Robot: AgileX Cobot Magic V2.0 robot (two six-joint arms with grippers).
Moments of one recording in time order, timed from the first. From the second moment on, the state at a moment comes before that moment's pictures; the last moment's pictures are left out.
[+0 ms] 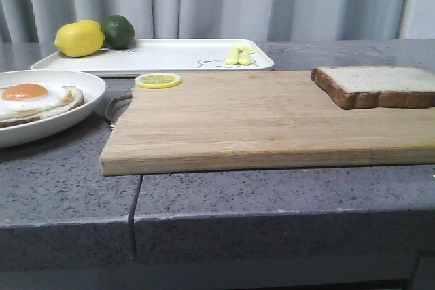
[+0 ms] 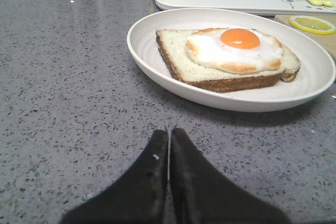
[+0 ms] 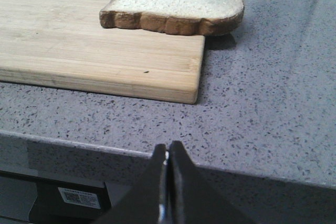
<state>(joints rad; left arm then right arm) -0.03 0.00 0.00 -0.21 0.34 0.10 0.27 -0.01 0.03 -0.03 0.33 0.08</state>
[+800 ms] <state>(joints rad) -0.03 0.00 0.00 -0.19 0.31 0.10 0.27 -0.01 0.03 -0.03 0.33 0.08</state>
